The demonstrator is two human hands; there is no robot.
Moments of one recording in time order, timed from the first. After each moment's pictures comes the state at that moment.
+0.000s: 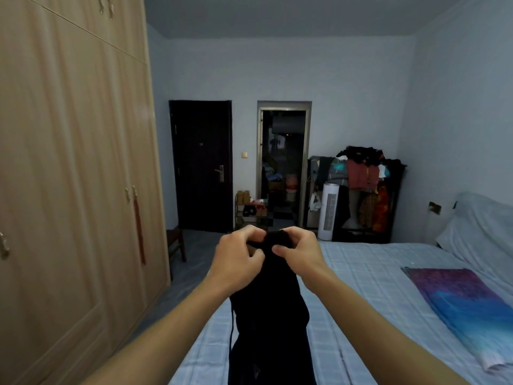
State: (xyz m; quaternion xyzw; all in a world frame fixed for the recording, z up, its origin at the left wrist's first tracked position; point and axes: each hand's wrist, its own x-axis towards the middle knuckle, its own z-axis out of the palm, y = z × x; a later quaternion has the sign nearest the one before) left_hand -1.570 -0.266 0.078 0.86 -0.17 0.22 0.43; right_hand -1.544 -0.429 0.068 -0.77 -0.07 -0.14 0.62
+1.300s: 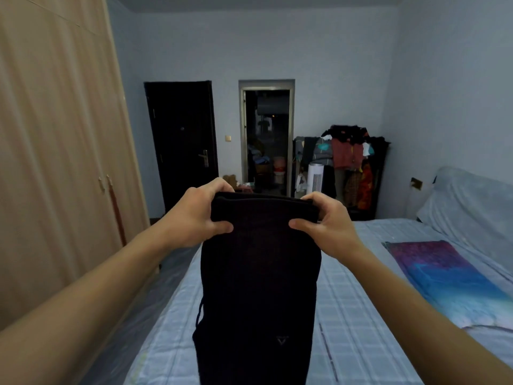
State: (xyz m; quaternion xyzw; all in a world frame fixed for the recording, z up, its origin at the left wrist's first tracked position) left_hand -1.558 -0.284 0.138 0.89 -0.28 0.14 0.33; right_hand -1.561 -0.560 0.088 -0.79 -0.19 -0.25 0.54
